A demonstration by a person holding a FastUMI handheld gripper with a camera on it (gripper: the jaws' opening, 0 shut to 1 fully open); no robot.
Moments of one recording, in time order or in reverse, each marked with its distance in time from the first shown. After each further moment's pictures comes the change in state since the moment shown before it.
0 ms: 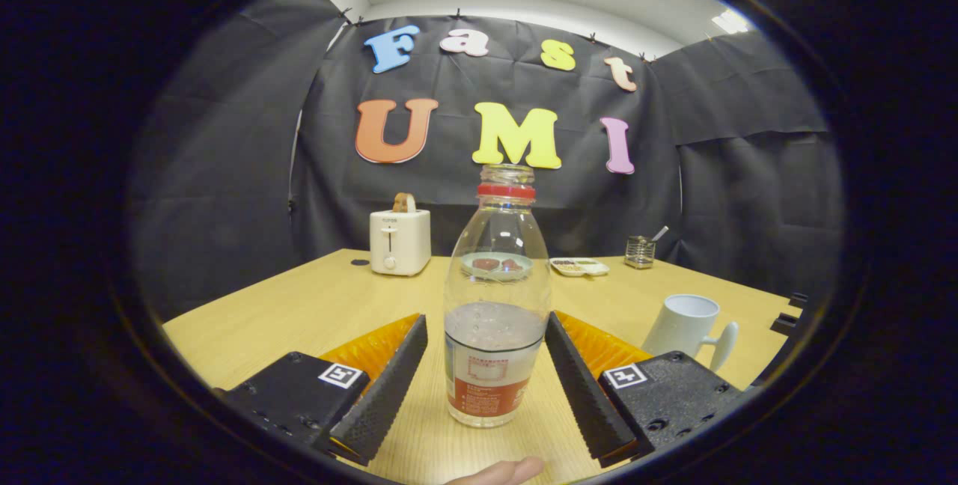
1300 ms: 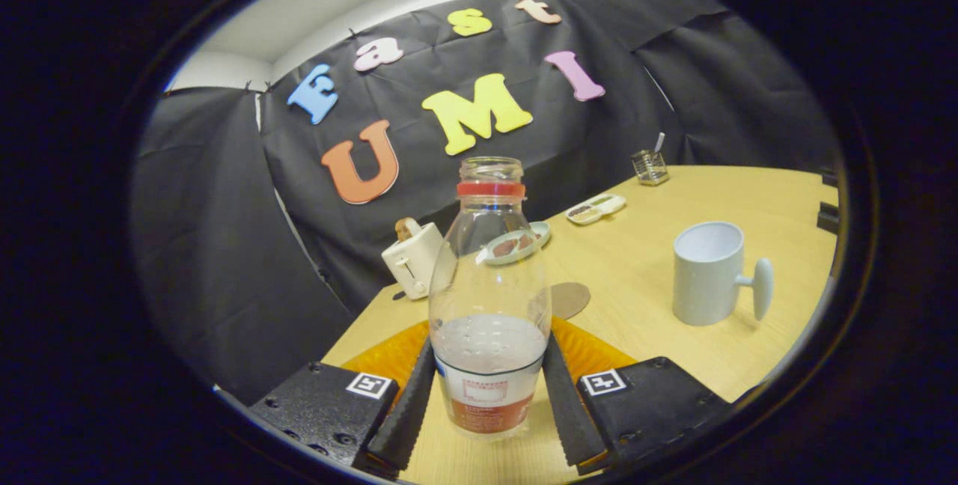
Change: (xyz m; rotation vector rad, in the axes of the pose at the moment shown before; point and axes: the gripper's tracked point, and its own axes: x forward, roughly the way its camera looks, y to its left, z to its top) arm -0.004 -0.030 0.022 0.521 0.154 0.130
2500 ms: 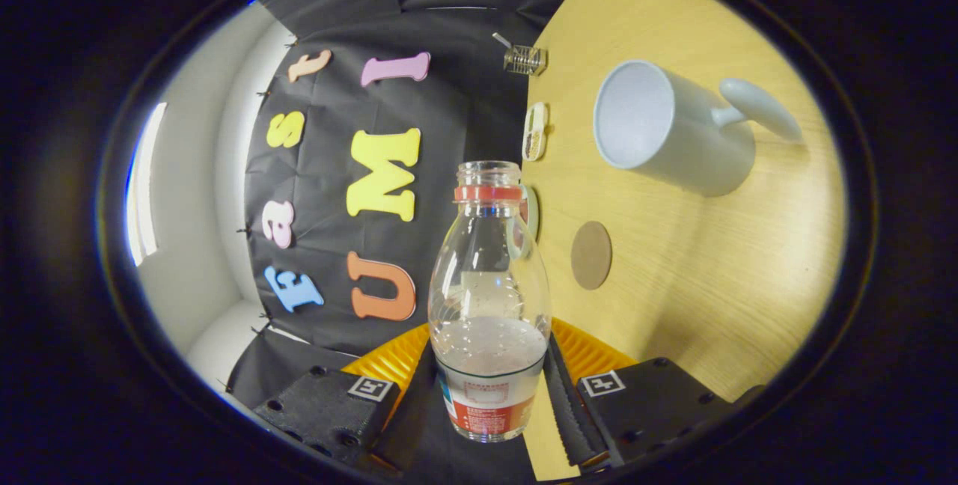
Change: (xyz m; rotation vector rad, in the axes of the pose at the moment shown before) arm 0.020 -0.031 0.051 0.985 0.054 0.135
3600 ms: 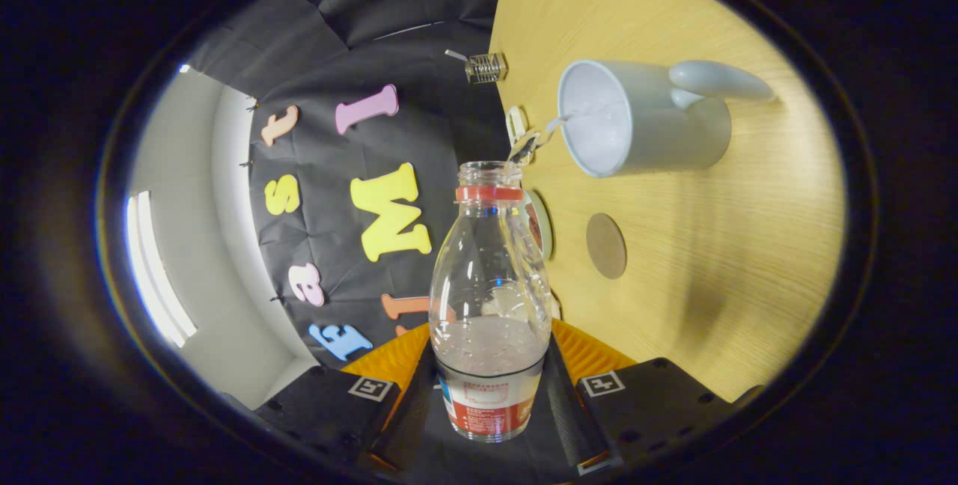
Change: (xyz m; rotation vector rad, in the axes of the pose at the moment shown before) arm -0.001 0.015 0.031 0.273 -0.038 0.088
